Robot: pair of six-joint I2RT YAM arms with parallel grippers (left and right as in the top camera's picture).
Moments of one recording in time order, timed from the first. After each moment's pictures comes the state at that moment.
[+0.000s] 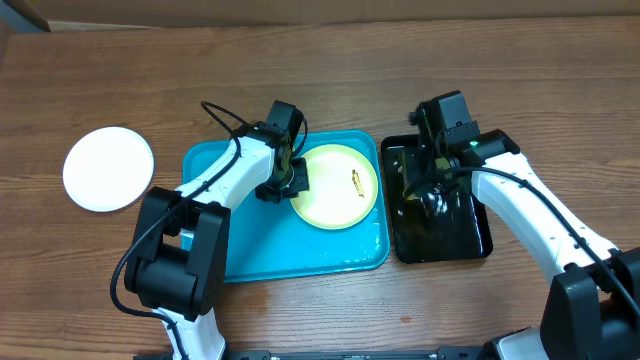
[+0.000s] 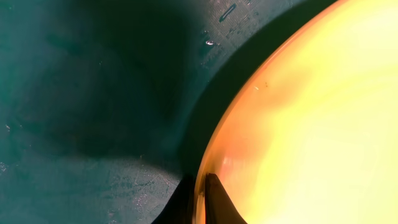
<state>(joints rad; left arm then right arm) -0.34 1.94 1.25 -0.78 0.08 -0.47 0.31 1.64 1.16 -0.70 -0.06 0.24</state>
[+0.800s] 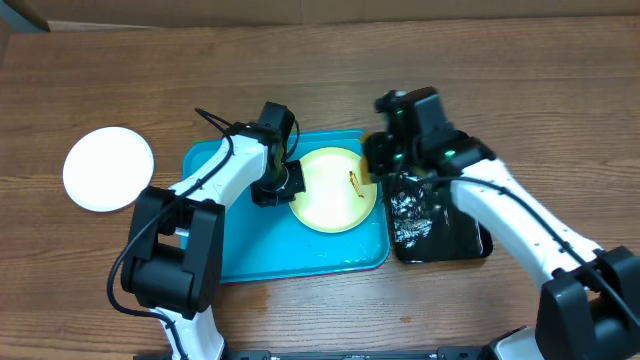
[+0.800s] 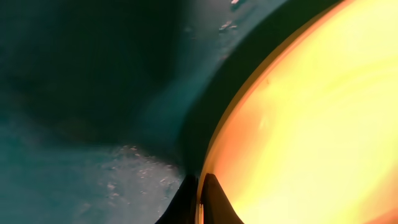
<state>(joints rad) -0.29 1.94 1.25 -0.84 0.17 -0.51 0.45 1.65 1.15 -0.40 -0.25 0.31</state>
